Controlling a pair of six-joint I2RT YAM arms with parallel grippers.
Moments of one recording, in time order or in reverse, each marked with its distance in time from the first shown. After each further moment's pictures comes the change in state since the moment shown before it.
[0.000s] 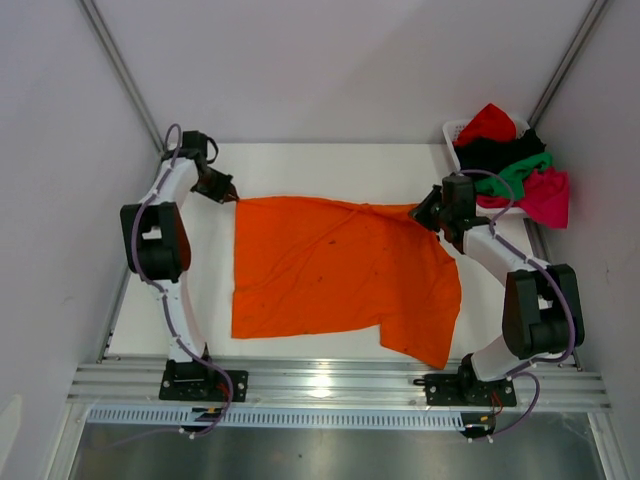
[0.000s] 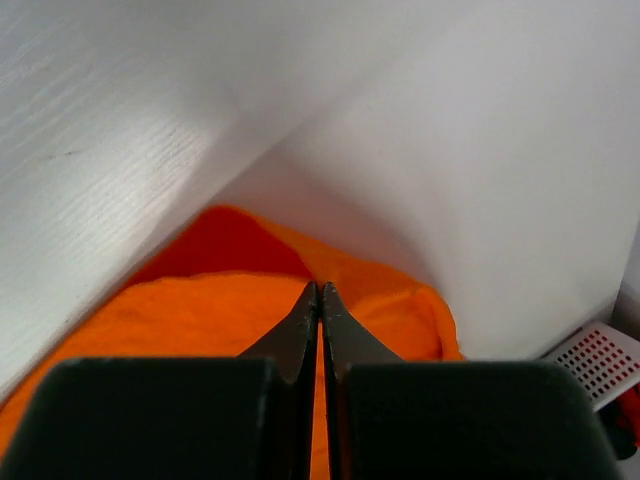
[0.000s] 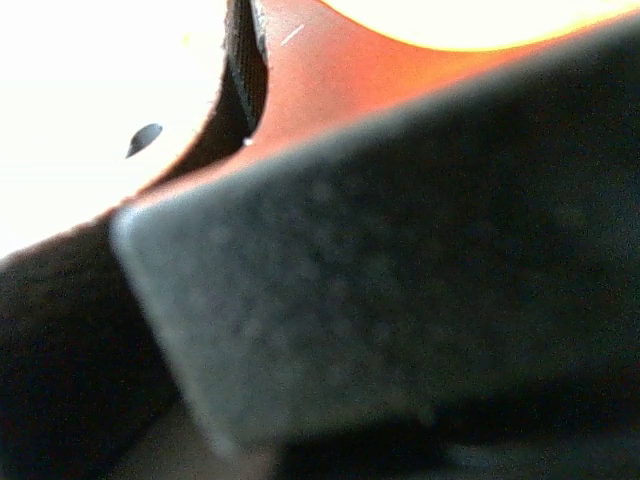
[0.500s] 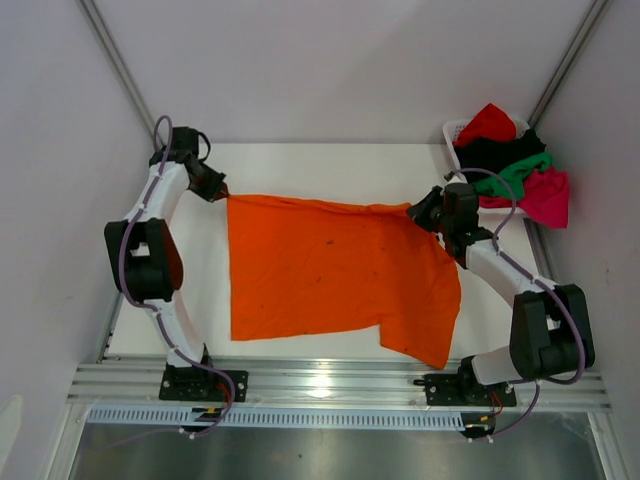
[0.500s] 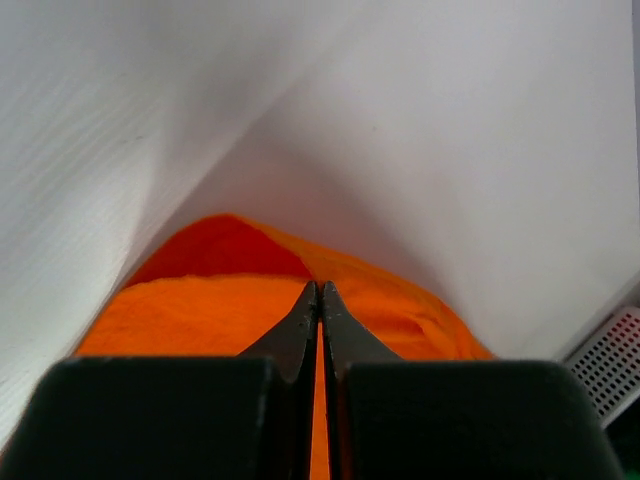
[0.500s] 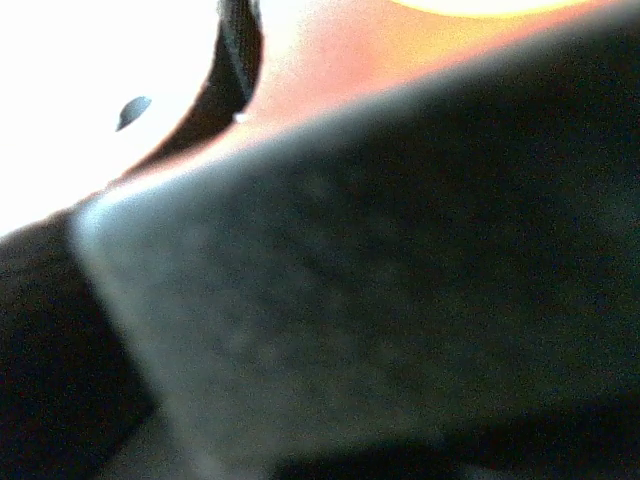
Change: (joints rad) left arm 0.000 -0.218 -0.134 0.040 -0.059 0.106; right arm 0.029 -0.113 -0.113 0.137 -0.006 -0.039
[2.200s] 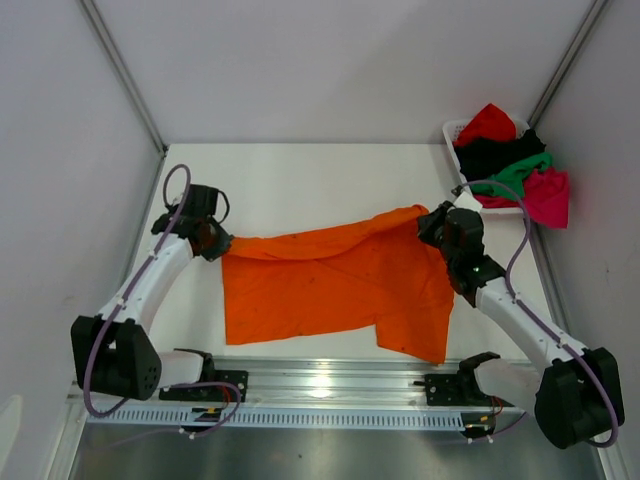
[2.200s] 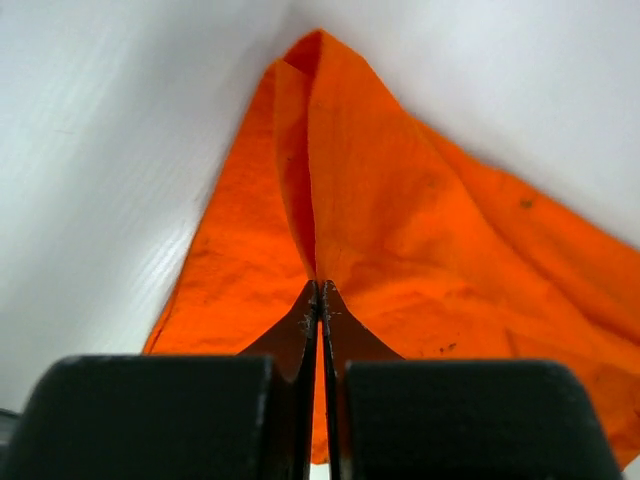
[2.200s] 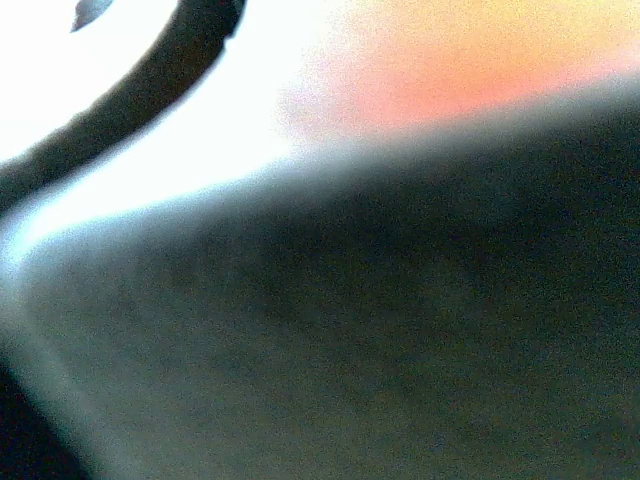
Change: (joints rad) left arm -0.209 -0.611 -0.616 -0.014 -0.256 0.096; right arm 0.140 -0.336 -0.178 -0.008 0.307 -0.051
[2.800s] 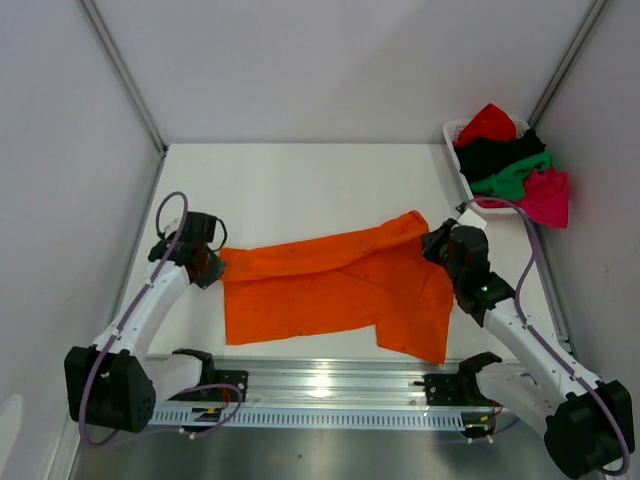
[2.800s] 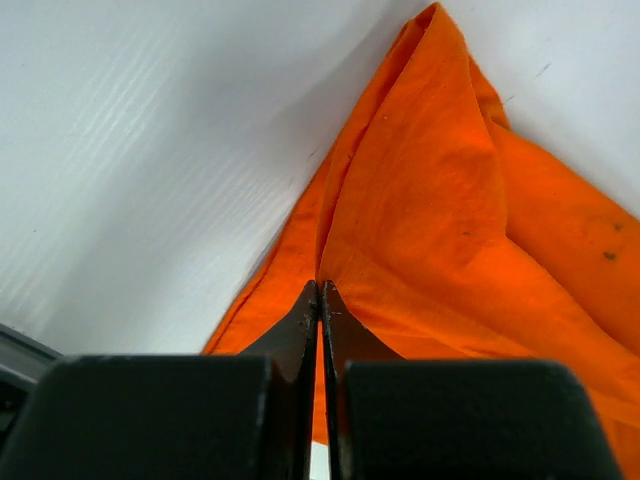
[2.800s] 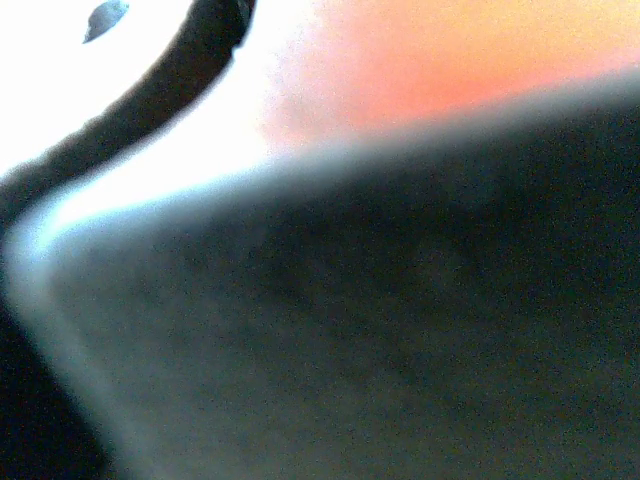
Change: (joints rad) left arm -0.001 -0.183 -0.194 -0.060 -0.113 -0.053; right arm 0.030 -0.167 -0.084 -0.133 0.021 0.007
